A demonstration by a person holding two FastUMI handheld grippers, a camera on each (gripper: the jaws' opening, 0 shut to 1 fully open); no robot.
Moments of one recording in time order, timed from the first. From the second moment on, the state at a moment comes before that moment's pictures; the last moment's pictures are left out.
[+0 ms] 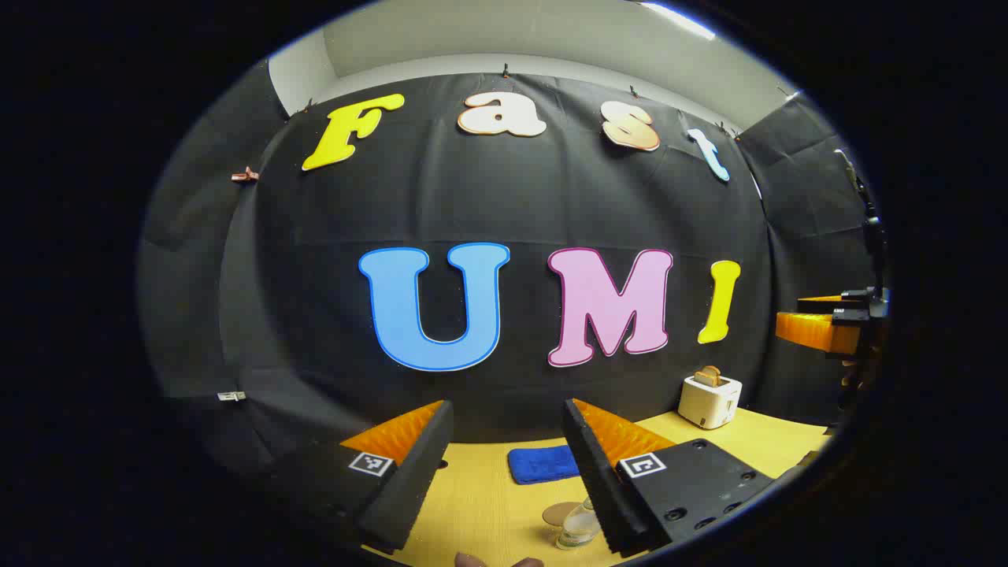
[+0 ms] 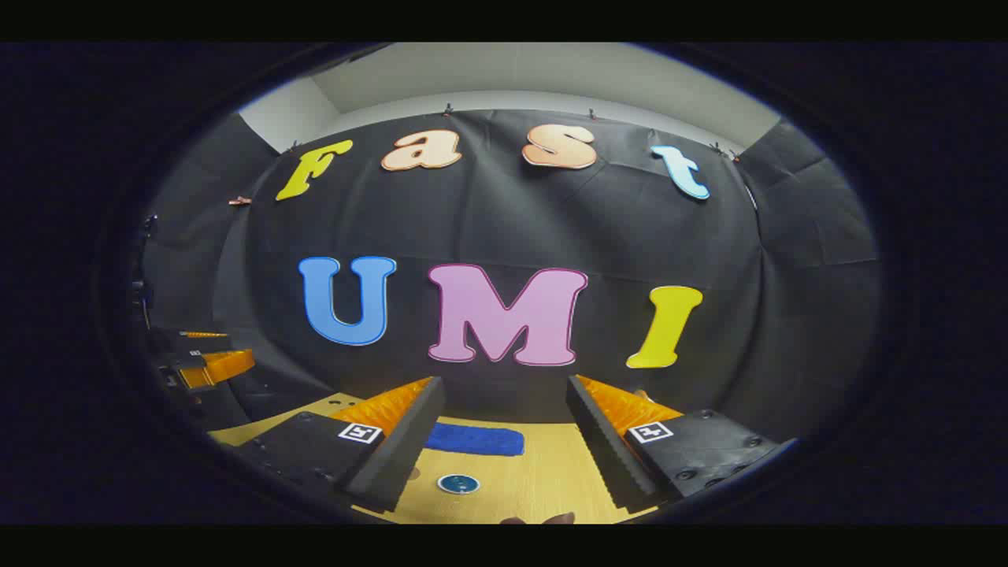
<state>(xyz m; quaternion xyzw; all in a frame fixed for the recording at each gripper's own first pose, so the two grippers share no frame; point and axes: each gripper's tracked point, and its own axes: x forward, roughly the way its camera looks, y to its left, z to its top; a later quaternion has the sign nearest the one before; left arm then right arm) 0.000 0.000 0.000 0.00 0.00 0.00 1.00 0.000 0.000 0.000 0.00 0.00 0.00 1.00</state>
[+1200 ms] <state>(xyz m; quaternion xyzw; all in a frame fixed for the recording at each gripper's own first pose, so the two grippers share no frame) 0.008 -0.014 -0.008 0.01 0.01 -0.01 1.00 0.015 0.009 -0.019 -0.01 0.01 0.04 1.00</state>
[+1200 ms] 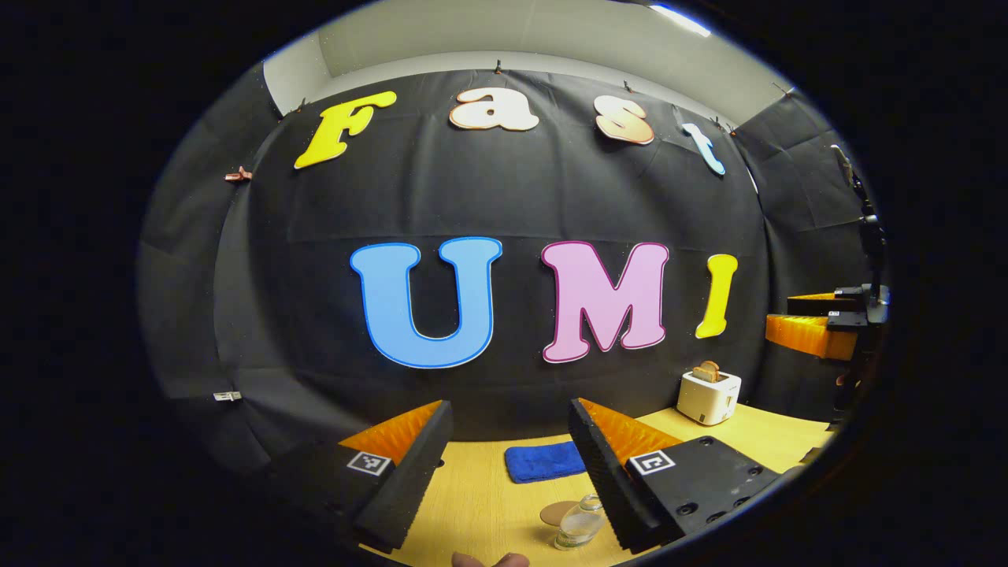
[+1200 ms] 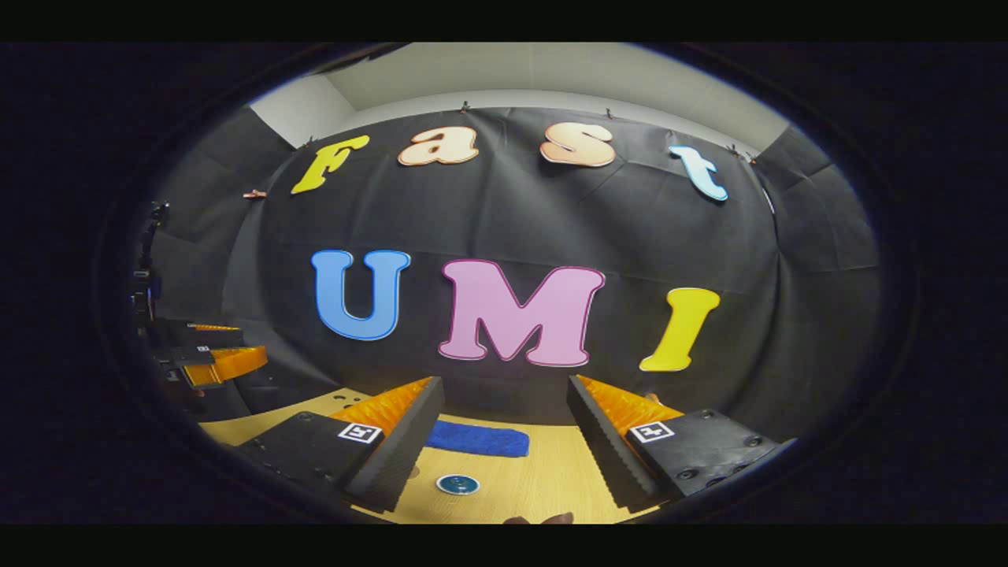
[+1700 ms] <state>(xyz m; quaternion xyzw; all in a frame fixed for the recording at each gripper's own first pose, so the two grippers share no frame) -0.006 -0.050 -0.097 0.00 0.06 -0.03 1.00 0.048 0.034 -0.140 -0.01 0.07 0.08 0.99</state>
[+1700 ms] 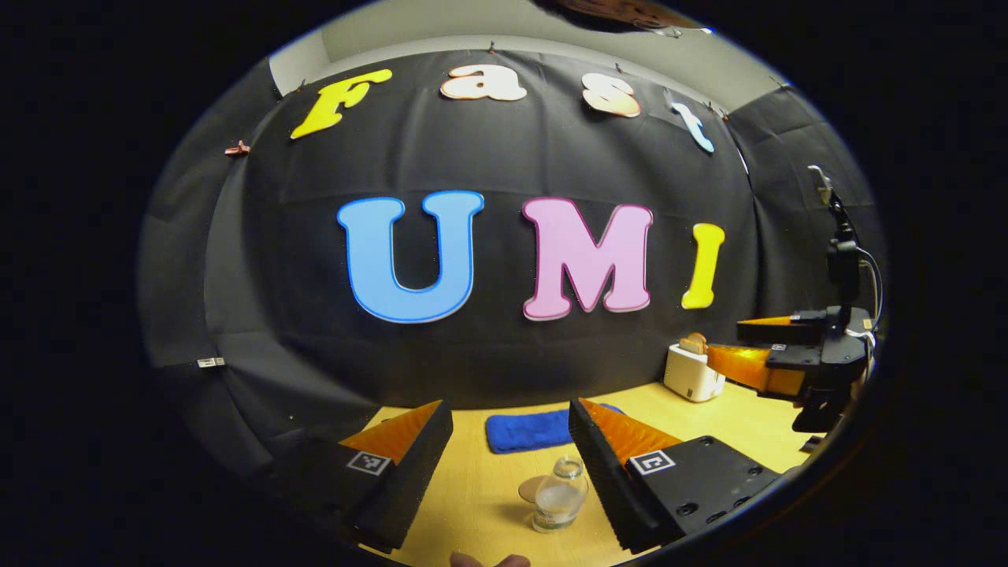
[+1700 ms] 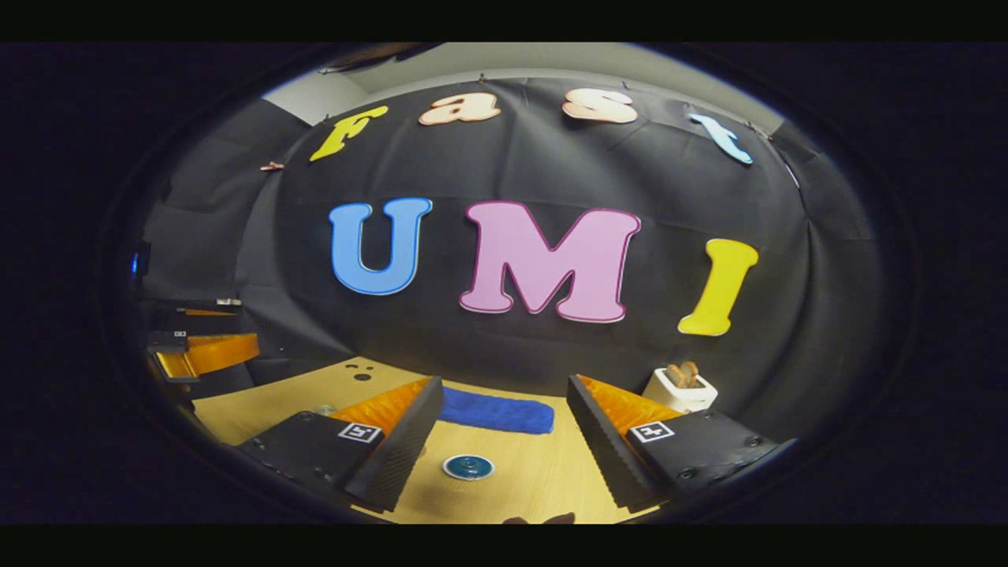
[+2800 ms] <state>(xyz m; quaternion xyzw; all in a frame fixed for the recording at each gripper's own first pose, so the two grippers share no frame) 0.019 -0.115 -0.315 0.00 0.15 -0.06 0.99 0.089 0.078 -0.378 0.00 0.18 0.15 0.97</state>
